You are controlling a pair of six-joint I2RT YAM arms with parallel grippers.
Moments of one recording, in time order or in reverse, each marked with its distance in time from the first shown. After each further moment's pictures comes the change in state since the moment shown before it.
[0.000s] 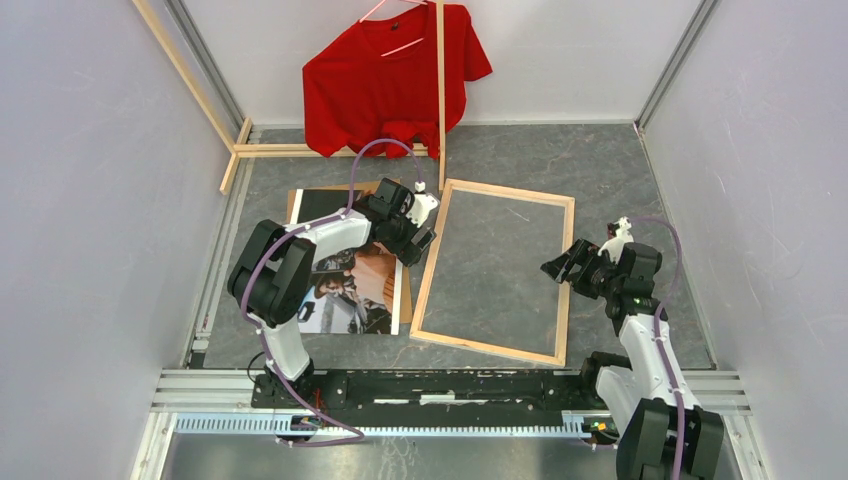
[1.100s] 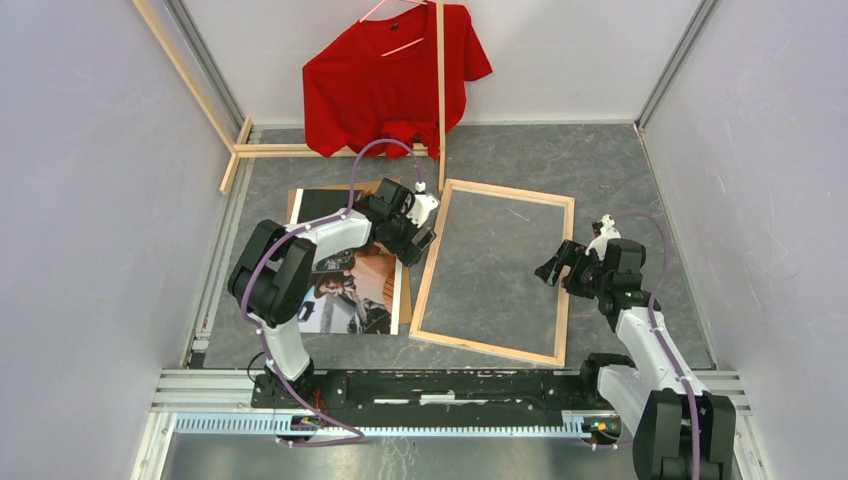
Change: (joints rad) left arm -0.003 0.001 0.000 0.001 -0.005 0.000; right arm 0.120 0.066 0.021 -0.013 0.121 -0.043
